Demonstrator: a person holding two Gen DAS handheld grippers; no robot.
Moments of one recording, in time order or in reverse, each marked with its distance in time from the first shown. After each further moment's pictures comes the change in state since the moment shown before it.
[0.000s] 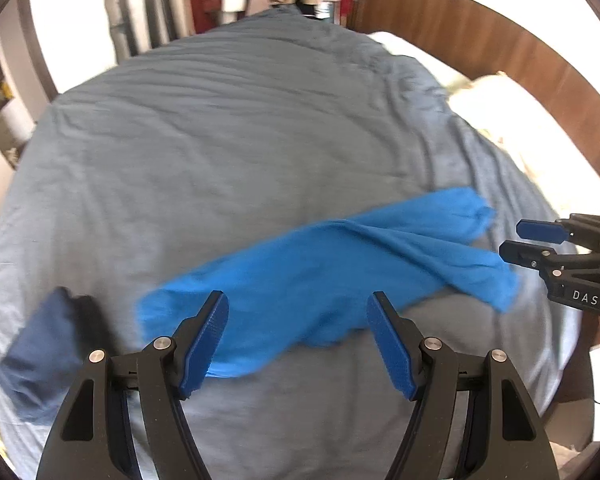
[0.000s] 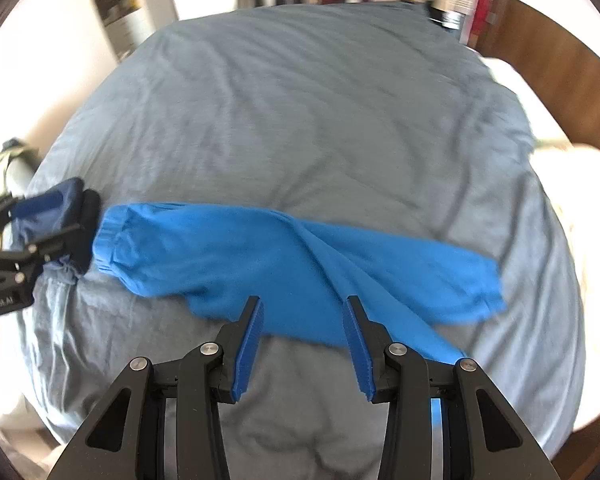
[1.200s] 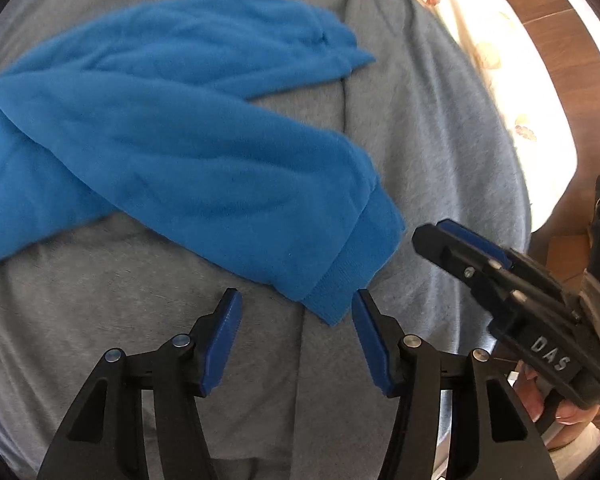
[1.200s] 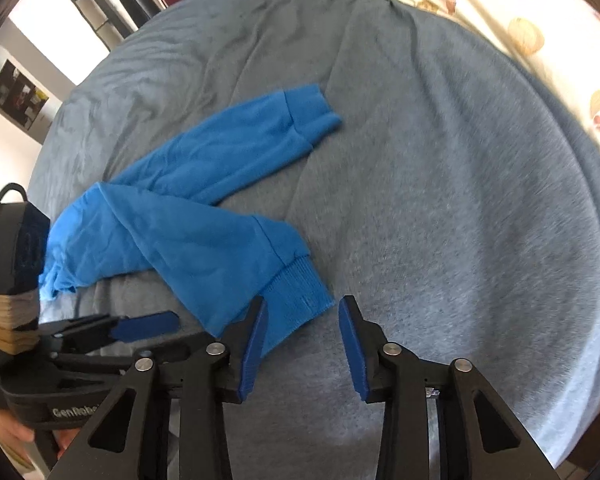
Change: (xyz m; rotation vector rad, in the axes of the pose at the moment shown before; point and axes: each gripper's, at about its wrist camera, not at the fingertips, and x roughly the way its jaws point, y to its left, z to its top) left arm 0.227 -0.275 -0.041 -0.108 0.450 -0.374; right arm 0.086 -0.247 -0.164 0.431 0.075 0.074
